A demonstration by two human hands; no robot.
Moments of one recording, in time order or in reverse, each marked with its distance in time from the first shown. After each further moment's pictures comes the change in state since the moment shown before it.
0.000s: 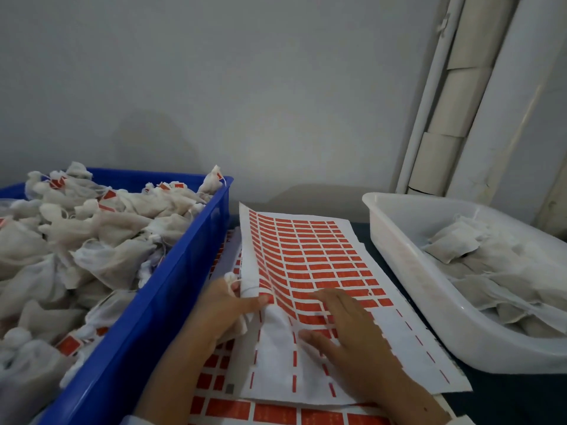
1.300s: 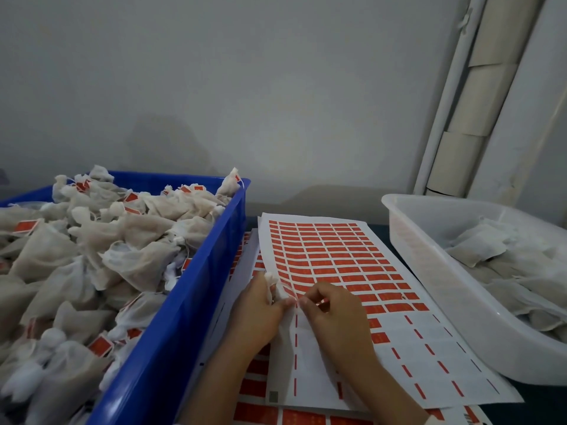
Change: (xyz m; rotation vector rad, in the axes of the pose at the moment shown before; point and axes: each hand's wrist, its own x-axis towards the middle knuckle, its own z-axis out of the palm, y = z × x) left_hand 0.003 -0.011 0.013 -0.036 0.030 0.320; right_hand 0.032 -0.054 0.016 0.307 0.303 -0.020
